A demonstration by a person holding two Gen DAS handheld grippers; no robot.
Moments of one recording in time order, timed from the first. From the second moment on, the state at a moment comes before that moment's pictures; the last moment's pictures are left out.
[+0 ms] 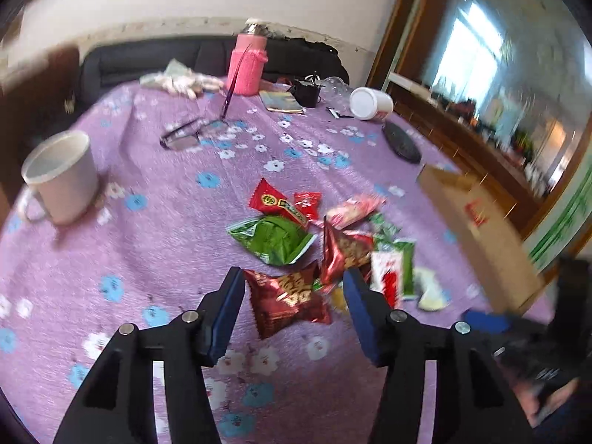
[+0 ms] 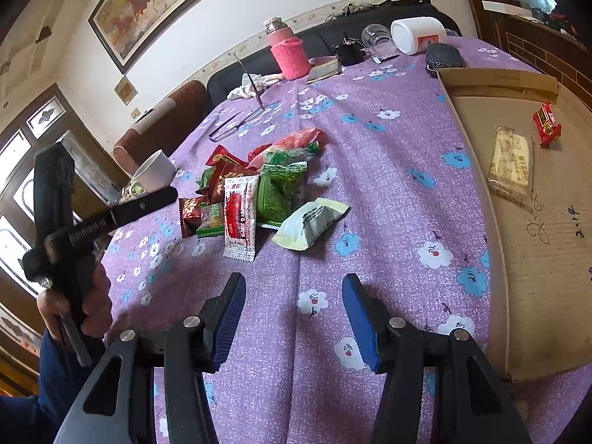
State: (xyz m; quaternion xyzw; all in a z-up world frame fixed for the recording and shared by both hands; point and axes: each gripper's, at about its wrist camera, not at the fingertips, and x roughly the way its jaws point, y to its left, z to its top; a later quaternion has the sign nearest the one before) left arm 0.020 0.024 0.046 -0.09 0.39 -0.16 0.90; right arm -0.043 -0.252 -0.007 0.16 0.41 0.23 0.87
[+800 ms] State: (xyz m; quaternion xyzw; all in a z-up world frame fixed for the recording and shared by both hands) left arm 0.015 0.000 0.054 0.00 0.41 -0.14 0.90; right arm -0.046 -0.261 -0.005 0.18 0.40 0.23 0.87
